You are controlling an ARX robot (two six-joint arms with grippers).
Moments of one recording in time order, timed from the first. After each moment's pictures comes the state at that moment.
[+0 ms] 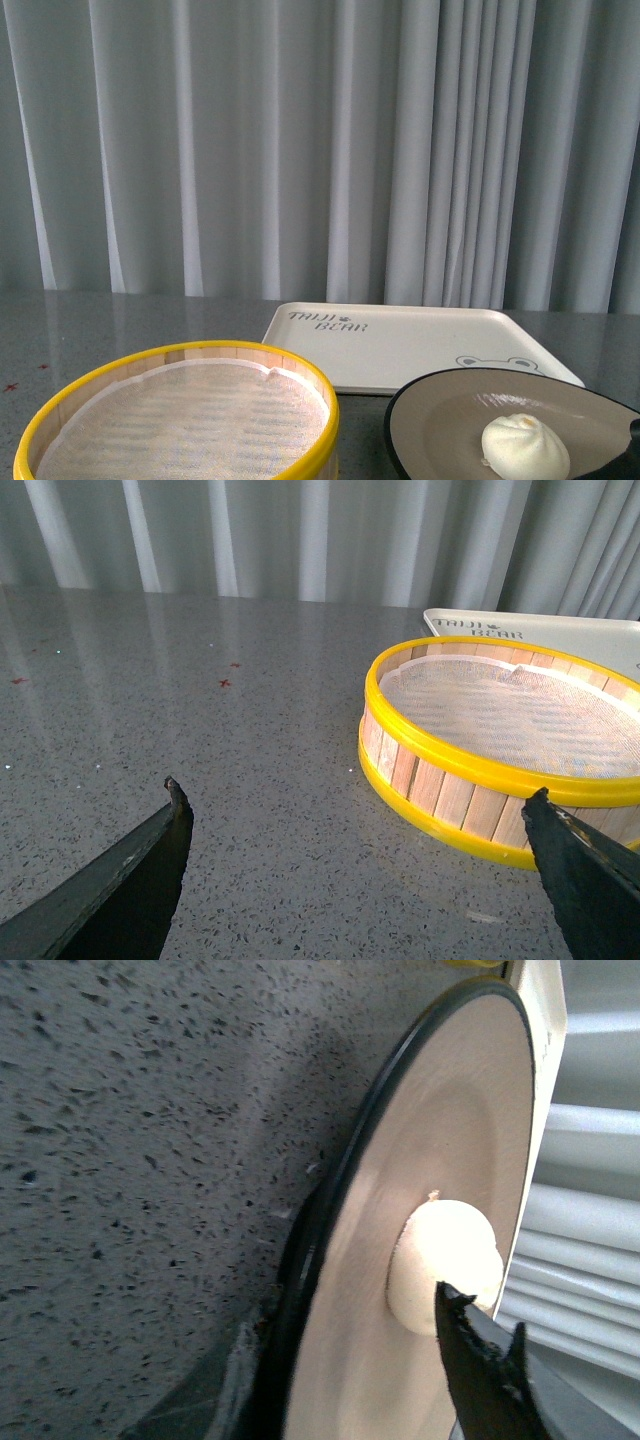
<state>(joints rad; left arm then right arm) 0.00 0.00 0.03 0.00 0.00 0.00 0.23 1.25 0.48 0.22 -0.19 -1.58</state>
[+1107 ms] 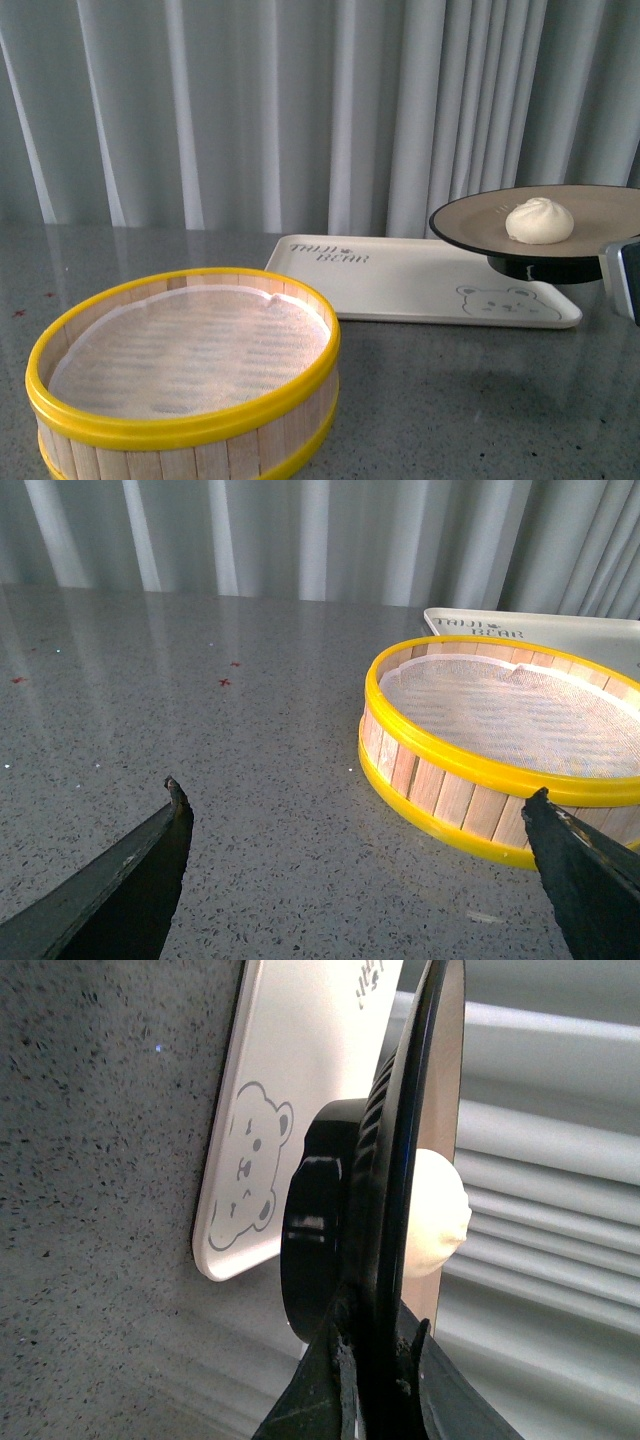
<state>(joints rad) 0.00 0.00 0.03 0.00 0.00 0.00 -0.03 1.48 0.80 0.37 -0.35 -1.79</state>
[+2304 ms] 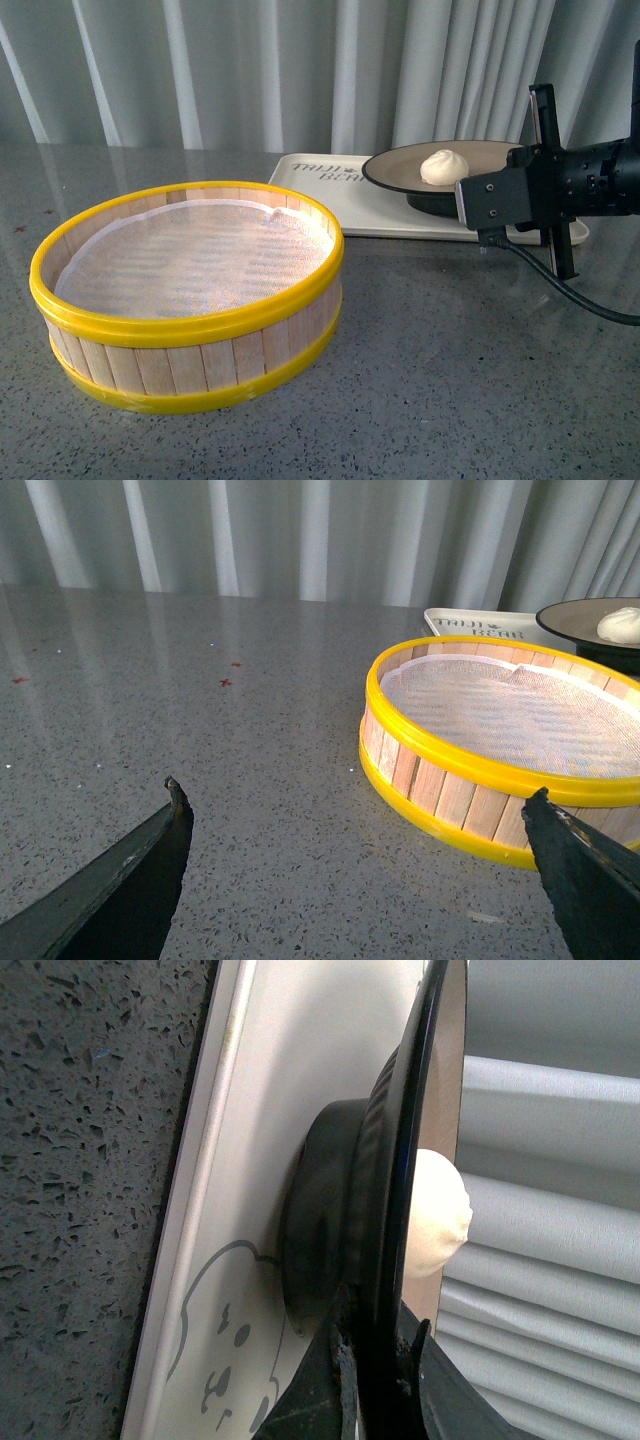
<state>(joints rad) 0.00 0.00 0.03 0.00 0.00 0.00 0.06 2.03 1.24 0.43 -0.35 -1.75</state>
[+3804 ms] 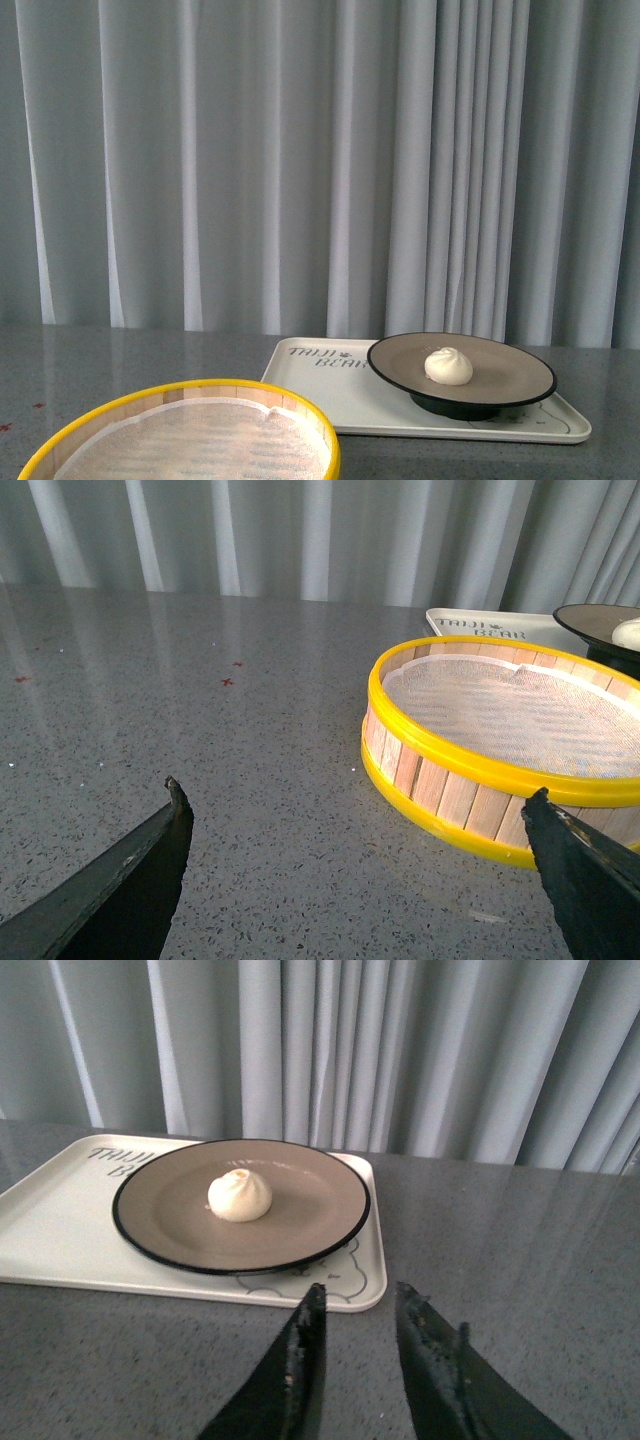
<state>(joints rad) 0.00 0.00 0.03 0.00 0.00 0.00 0.09 1.24 0.44 0.79 0.09 -0.05</state>
